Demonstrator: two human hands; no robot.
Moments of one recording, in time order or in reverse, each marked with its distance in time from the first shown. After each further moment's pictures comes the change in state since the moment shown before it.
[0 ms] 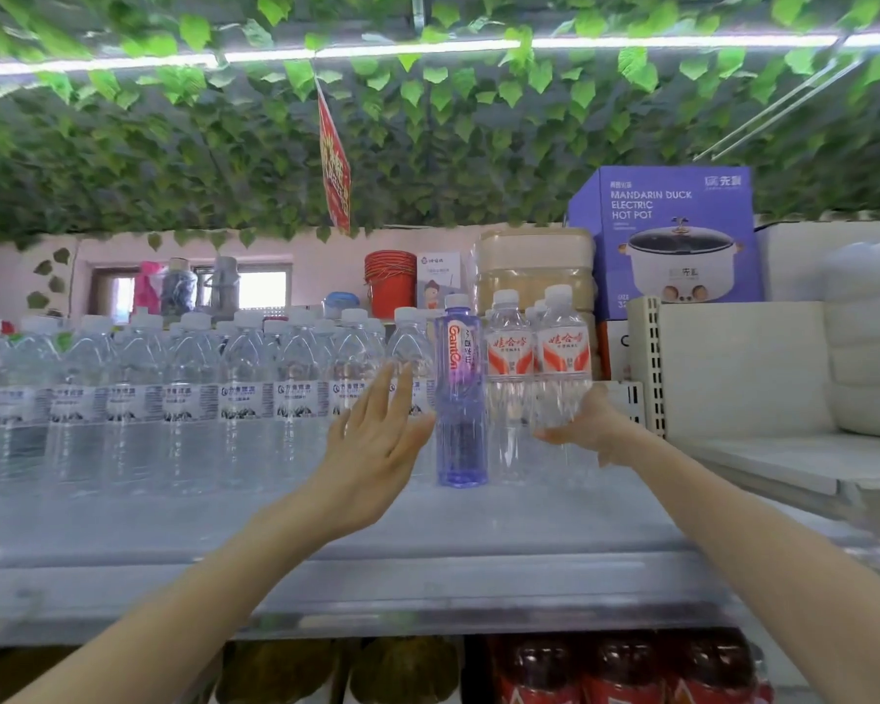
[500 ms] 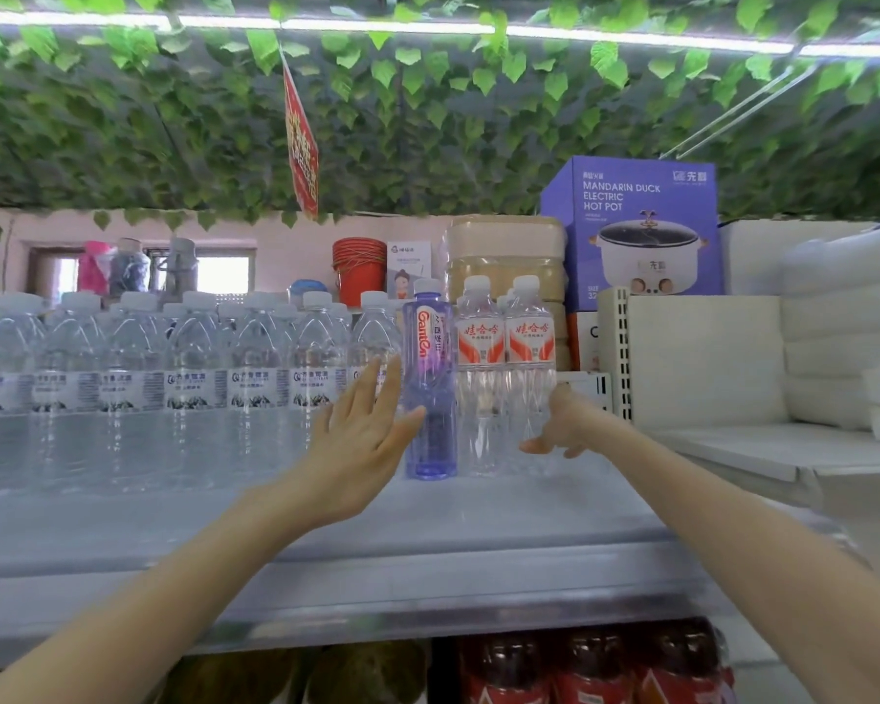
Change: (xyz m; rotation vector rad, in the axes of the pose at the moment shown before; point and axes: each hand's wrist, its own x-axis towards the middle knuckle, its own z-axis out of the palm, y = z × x) left_hand 0.018 0.001 0.018 -0.035 -0.073 0.017; right_hand 0.008 -0.001 -0.003 -0.313 -0.125 0.142
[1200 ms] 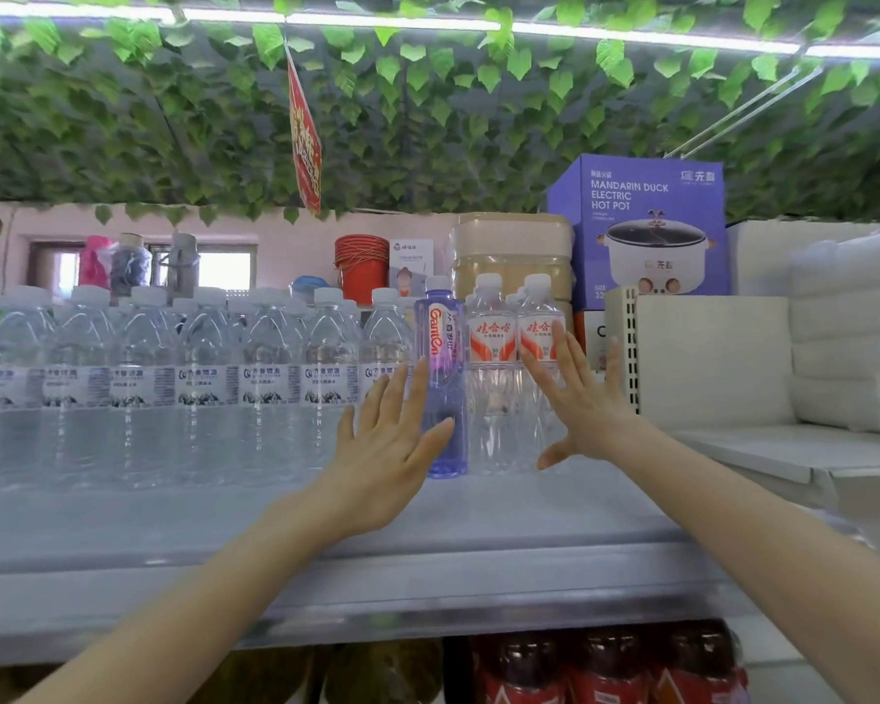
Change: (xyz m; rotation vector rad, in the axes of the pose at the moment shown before) left_hand -0.004 0.009 0.007 0.012 -0.022 0.006; right_hand -0.001 0.015 0.000 -0.975 0.393 -0.360
